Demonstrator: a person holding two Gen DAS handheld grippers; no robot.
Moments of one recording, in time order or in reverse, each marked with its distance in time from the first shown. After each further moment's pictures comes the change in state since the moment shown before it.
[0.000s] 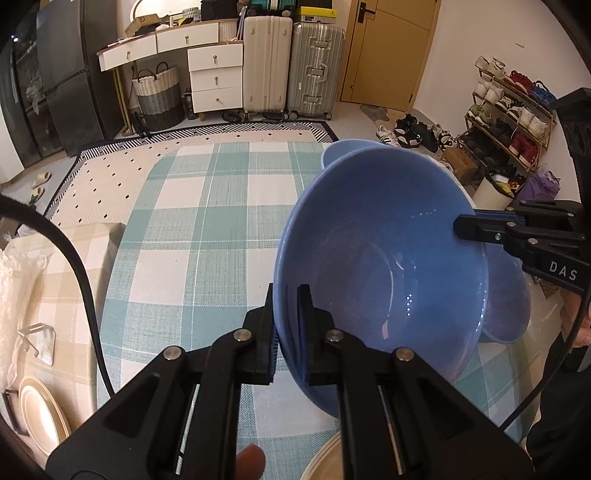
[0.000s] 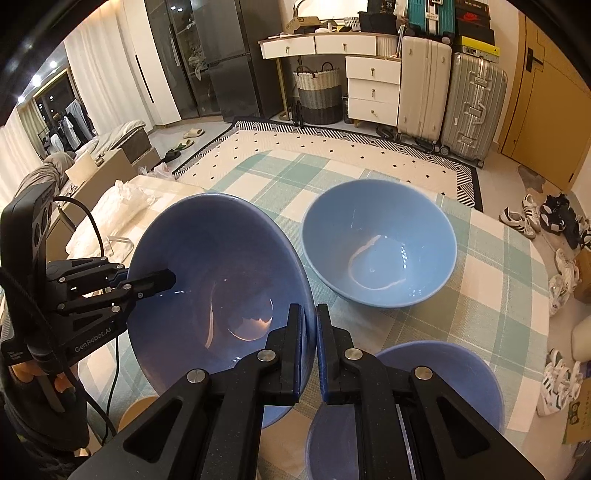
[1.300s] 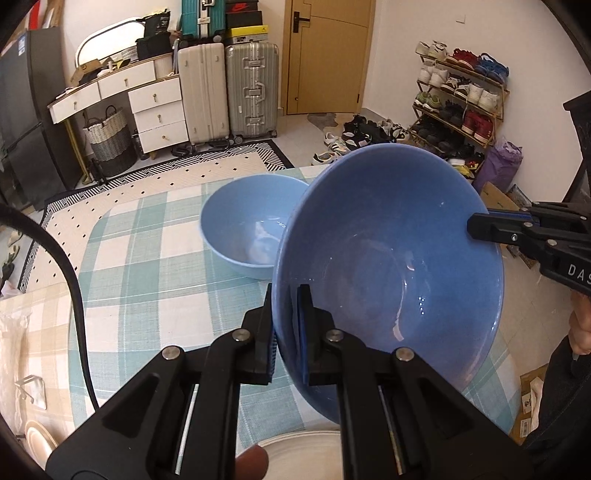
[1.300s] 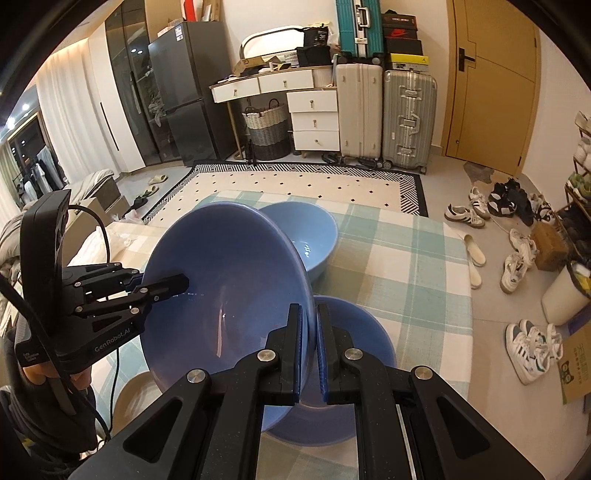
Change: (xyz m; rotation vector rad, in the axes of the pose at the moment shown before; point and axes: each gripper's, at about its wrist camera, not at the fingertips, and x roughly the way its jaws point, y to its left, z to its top) left arm -0.052 -0.166 0.021 0.197 -0.063 -0.119; right arm -0.134 -0.061 -0.064 0.158 -0.125 -0.132
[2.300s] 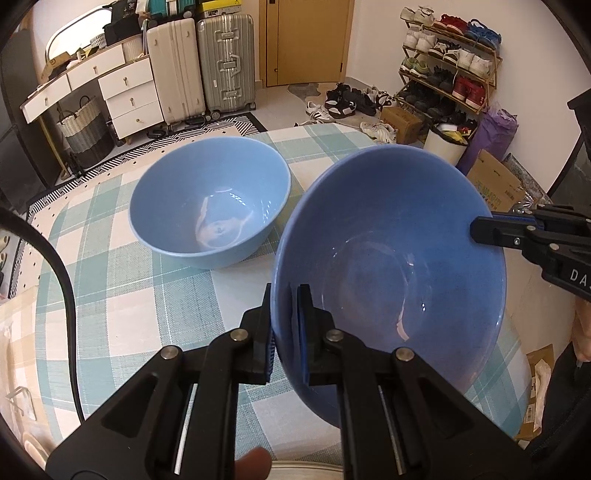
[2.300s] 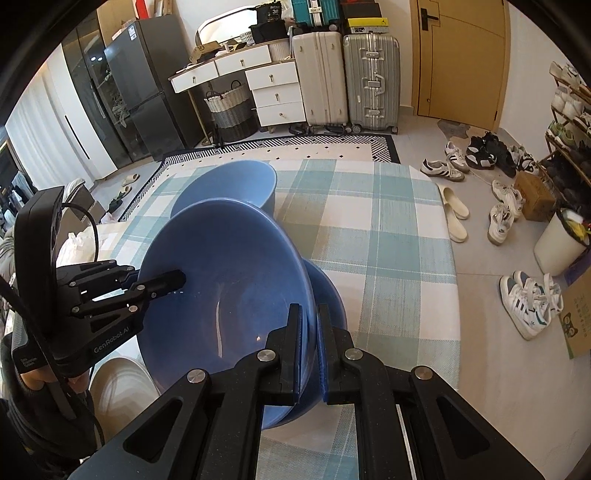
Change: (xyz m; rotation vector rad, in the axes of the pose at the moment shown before) left arm 0.106 -0.037 0.004 0.058 0.124 -0.039; right arm 0.046 -0.059 -0.034 0.129 0.101 -0.047
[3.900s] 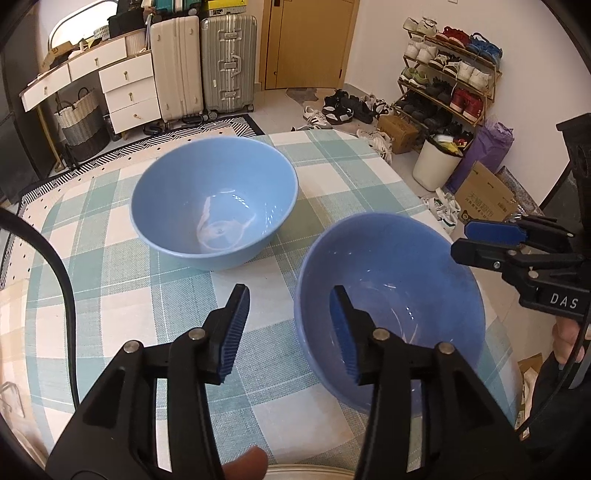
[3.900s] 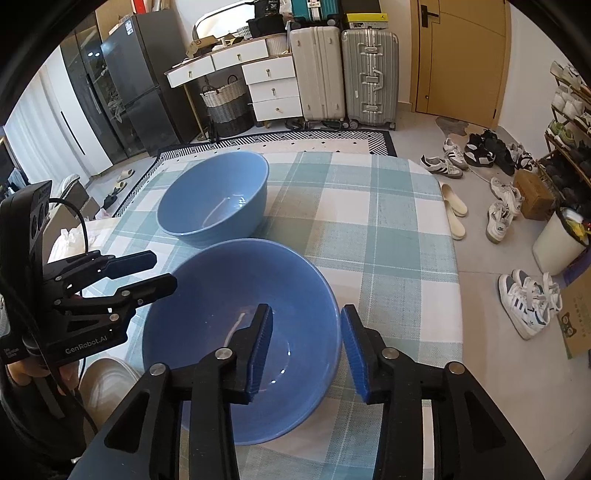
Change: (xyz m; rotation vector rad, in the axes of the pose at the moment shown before) left arm 0.032 0.018 0.007 -0.039 -0.027 -0.040; right arm 0.022 -0.002 0.003 -0.015 0.007 -0.005
